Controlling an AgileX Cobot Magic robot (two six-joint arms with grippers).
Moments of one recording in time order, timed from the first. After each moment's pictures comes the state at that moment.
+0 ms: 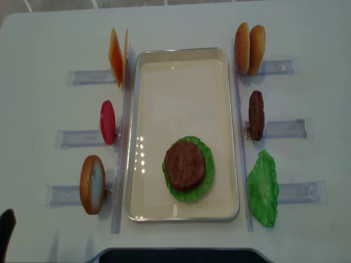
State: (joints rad) left arm -0.08 -0.01 -0.47 0.13 1.11 -0.06; right arm -0.06 -0.01 -0.50 0.06 1.14 -0.04
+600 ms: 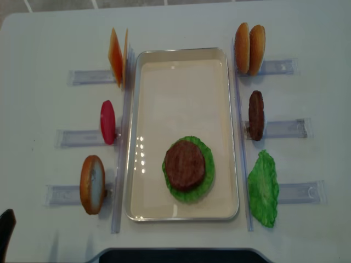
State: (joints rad) left arm -0.08 -0.01 -0.47 0.13 1.11 -0.06; right arm -0.06 -0.01 -0.50 0.06 1.14 -0.04
